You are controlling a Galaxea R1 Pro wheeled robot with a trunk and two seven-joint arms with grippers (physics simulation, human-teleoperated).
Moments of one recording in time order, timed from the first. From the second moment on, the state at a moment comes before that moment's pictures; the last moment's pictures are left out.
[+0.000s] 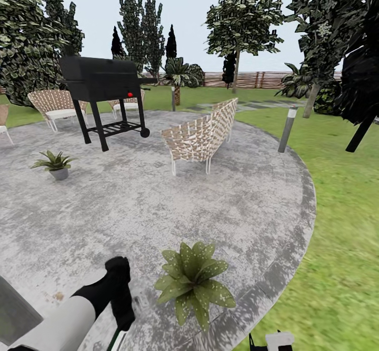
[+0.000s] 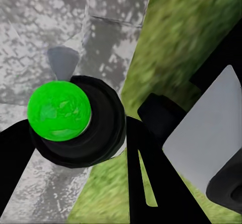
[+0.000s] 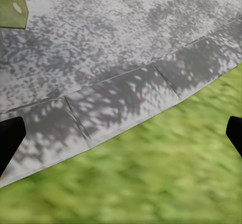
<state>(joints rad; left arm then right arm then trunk) -0.67 0.04 -0.27 -0.58 -1.10 0.71 -1.33 -0.37 -0.01 -0.01 -0.04 0.23 -0.64 -0.23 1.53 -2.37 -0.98</state>
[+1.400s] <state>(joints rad) -0.70 0.05 -0.27 -0.60 -1.10 0.71 -1.34 -0.37 -0.01 -0.01 -0.04 0.23 -0.65 -0.23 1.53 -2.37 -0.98</state>
